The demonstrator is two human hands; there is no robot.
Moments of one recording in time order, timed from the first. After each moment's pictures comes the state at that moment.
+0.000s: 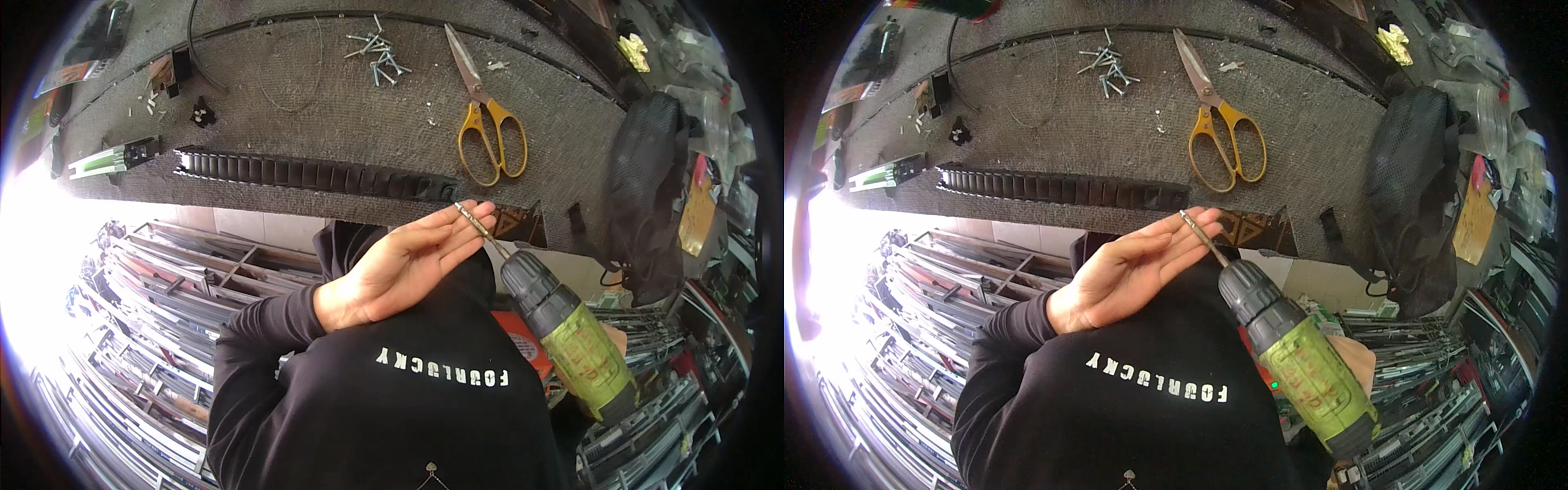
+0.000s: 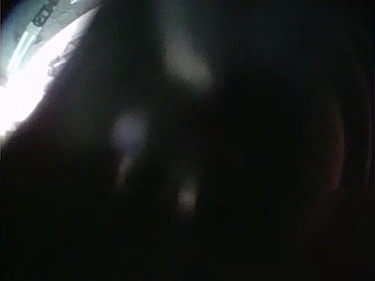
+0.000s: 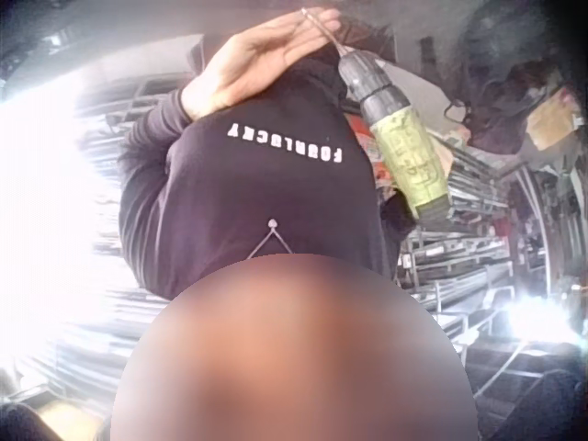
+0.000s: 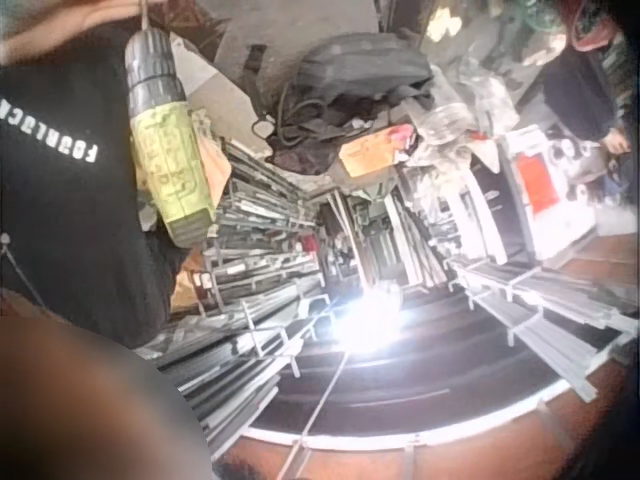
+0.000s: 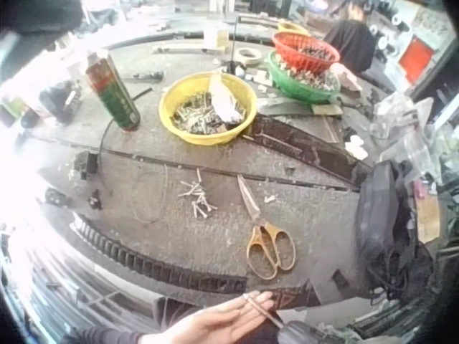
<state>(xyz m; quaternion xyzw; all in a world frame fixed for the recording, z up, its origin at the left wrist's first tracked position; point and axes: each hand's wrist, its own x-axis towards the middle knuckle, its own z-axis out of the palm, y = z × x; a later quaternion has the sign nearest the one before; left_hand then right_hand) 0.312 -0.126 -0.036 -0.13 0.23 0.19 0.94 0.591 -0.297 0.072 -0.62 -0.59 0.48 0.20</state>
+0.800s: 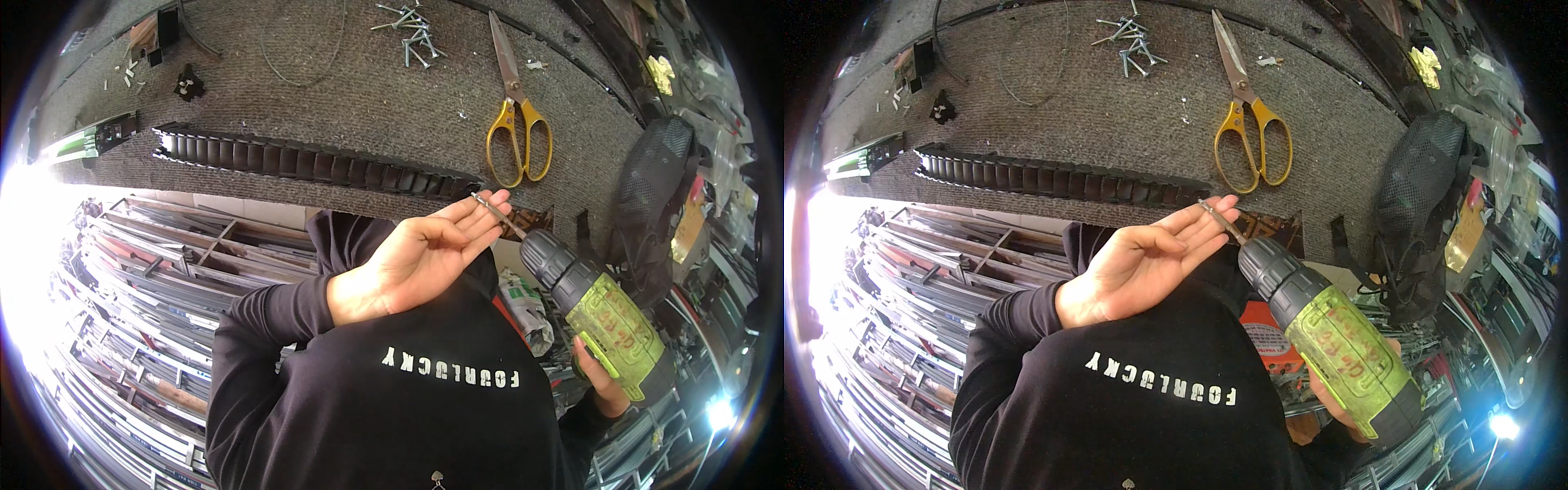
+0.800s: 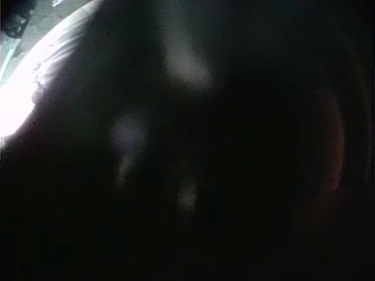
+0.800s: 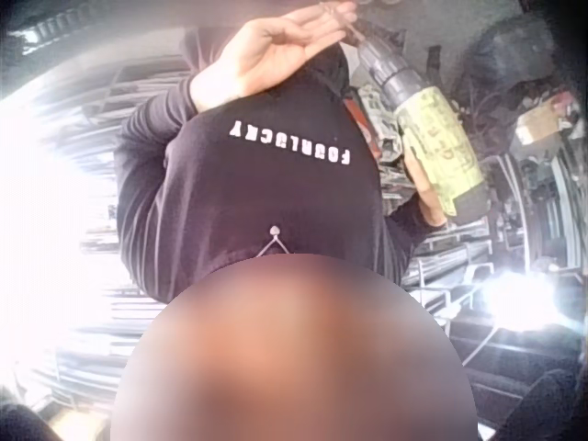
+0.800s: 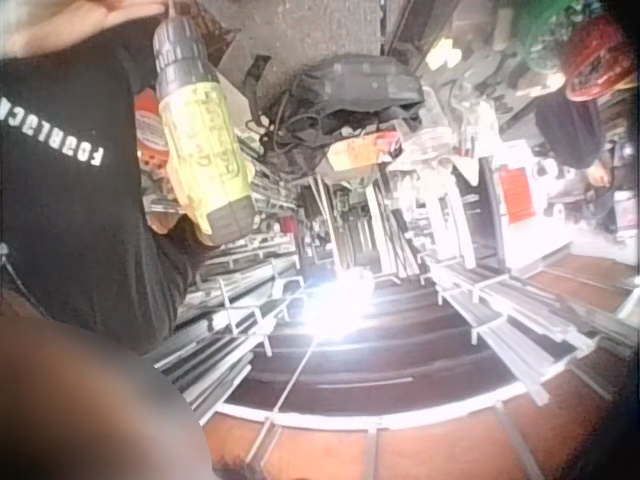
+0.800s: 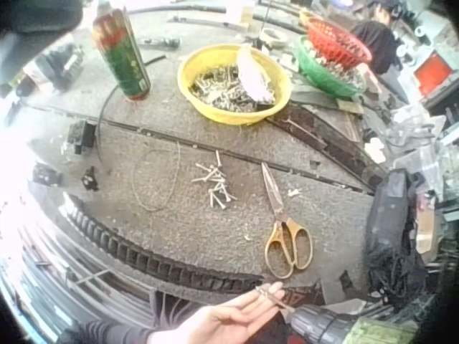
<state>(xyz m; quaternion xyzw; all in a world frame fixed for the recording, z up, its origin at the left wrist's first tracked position) 0.311 -0.123 -0.060 -0.30 0.17 0.23 0.91 0.584 -0.275 0.110 -0.75 -0.48 0.46 0.03</state>
